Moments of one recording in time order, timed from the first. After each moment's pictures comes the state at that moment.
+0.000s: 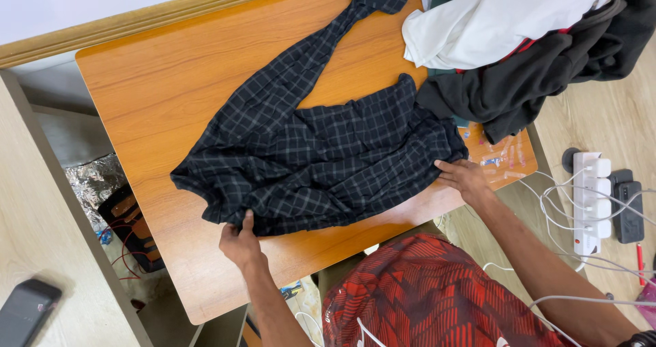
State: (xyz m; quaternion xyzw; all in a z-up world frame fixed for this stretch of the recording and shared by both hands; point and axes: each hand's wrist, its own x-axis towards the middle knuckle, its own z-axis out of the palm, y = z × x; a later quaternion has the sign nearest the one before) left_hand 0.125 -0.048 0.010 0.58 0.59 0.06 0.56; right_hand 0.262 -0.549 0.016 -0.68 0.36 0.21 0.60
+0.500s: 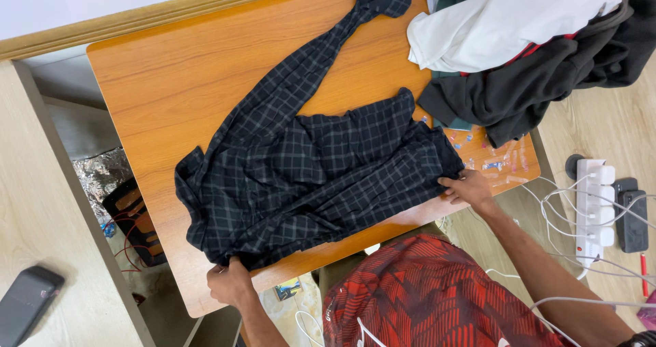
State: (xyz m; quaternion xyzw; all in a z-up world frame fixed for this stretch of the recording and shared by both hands) left_hand 0.047 -0.034 0.020 0.66 0.69 -0.05 0.29; right_hand 0.254 -0.547 0.036 -0.85 0.29 0.29 0.33
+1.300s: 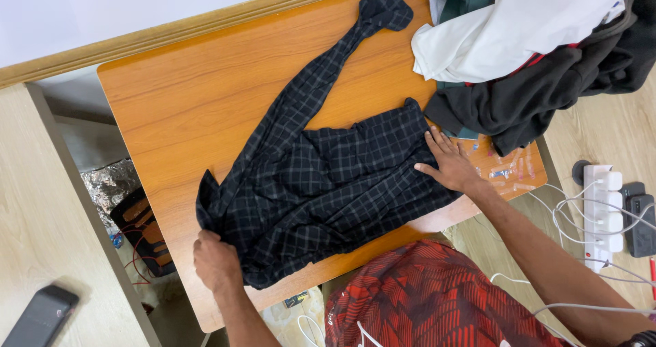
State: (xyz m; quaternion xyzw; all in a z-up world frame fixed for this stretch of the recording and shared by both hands) left_hand 0.119 0.024 0.040 0.88 0.43 -0.12 0.14; right_hand 0.322 -0.497 0.021 -0.96 -0.12 0.26 0.05
